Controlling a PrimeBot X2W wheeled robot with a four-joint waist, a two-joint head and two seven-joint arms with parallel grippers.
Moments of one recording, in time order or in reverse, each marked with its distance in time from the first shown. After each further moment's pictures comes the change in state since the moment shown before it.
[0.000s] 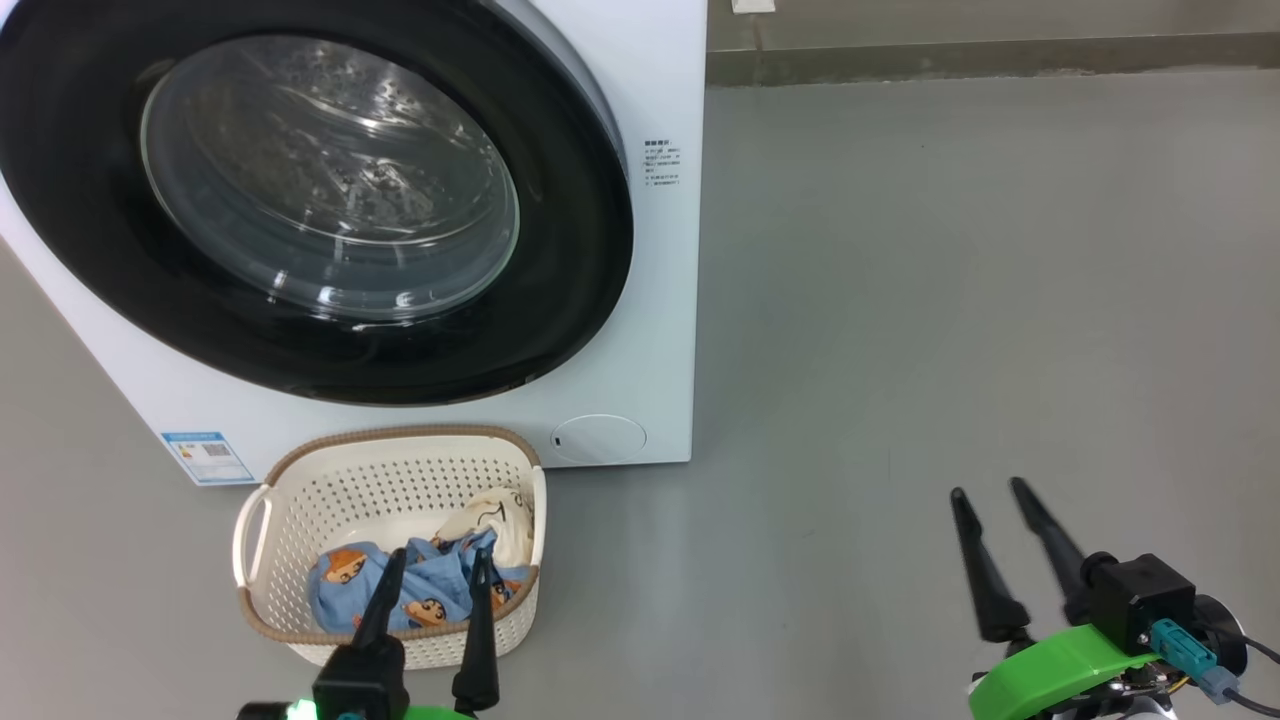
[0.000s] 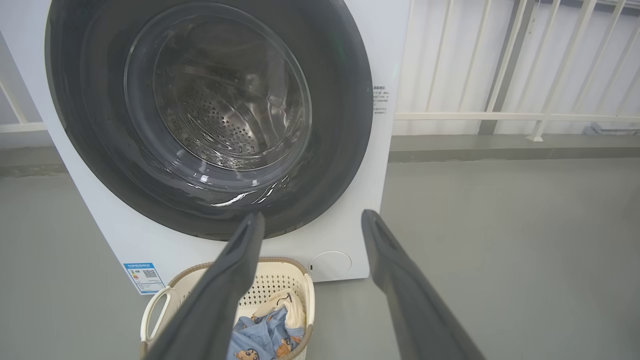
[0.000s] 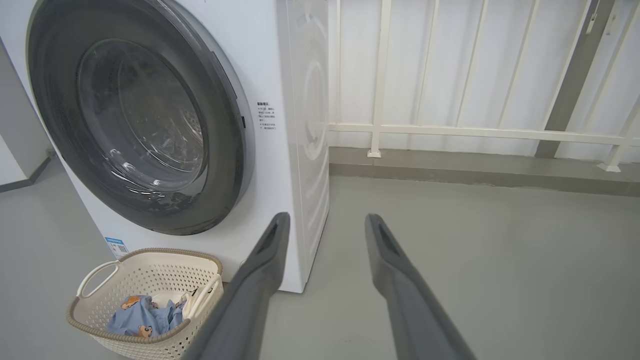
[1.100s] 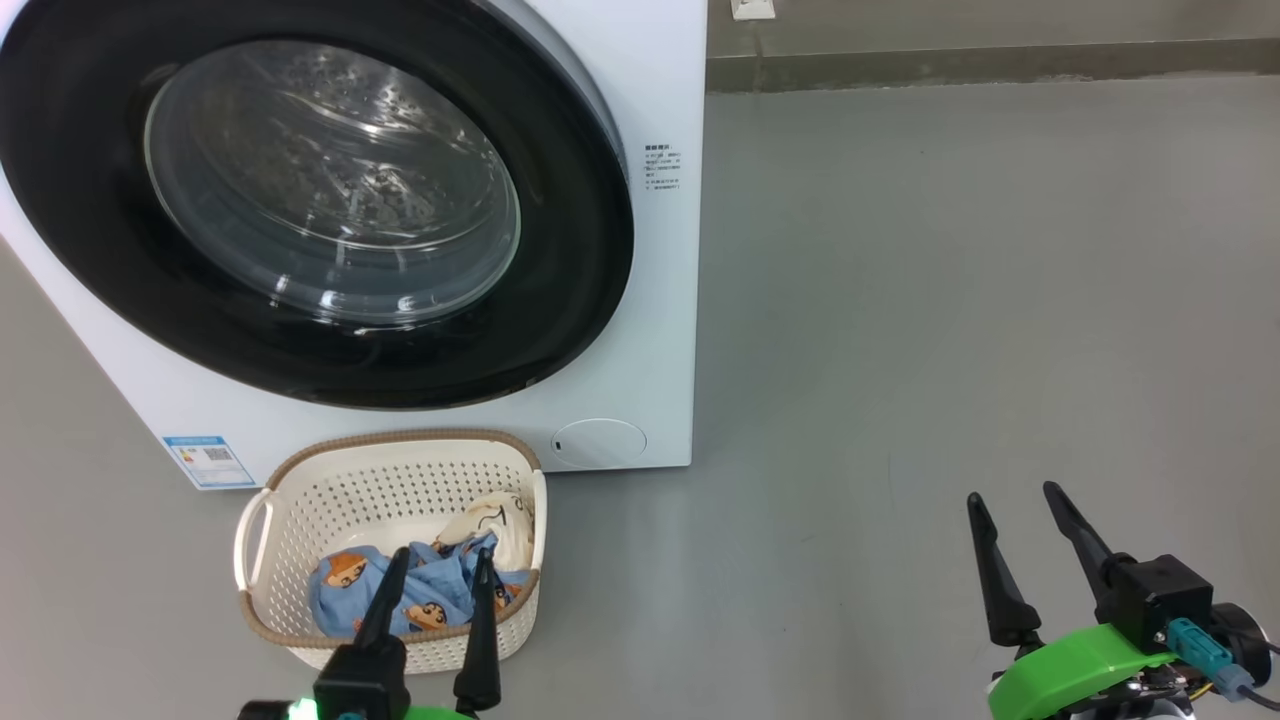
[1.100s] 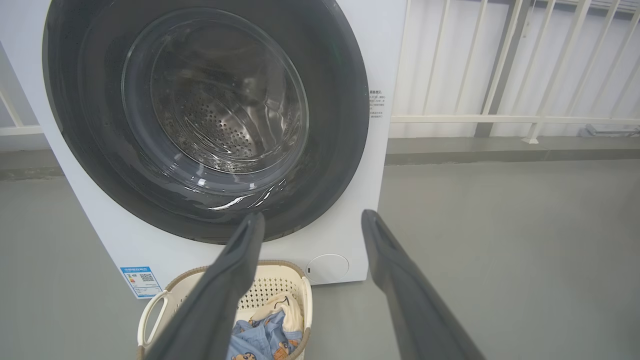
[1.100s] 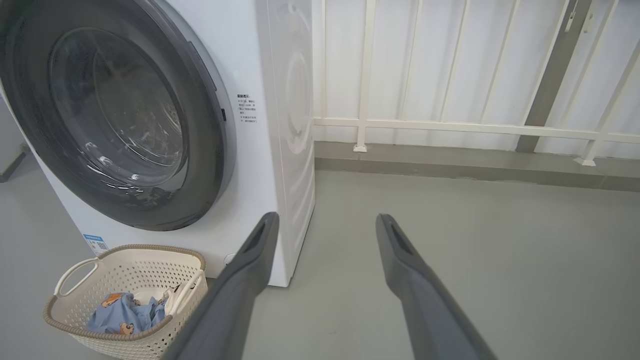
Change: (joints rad) left arm 0.000 -0.001 0.000 -0.002 0.000 -0.009 0.000; right arm 0.000 0.000 -0.043 0.012 -0.022 0.000 0.012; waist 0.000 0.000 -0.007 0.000
